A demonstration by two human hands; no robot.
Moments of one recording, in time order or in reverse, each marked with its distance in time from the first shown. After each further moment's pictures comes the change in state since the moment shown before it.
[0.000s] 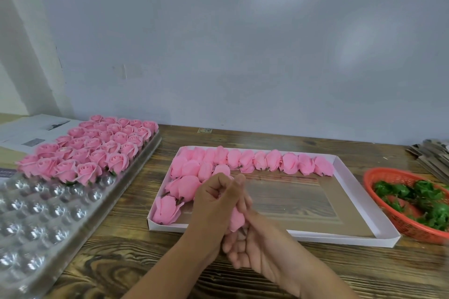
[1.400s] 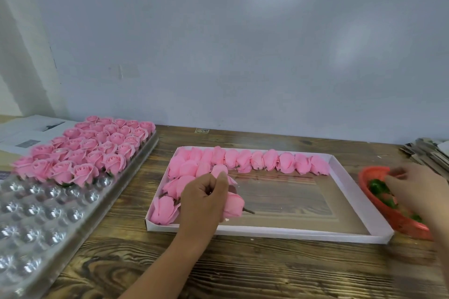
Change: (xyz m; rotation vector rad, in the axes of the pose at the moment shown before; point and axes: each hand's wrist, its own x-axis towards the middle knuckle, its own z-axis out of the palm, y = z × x) left_hand 0.010 -0.003 -0.011 0.469 0.215 0.151; right_hand -0.092 -0.121 -0.201 -1.302 1.348 -0.066
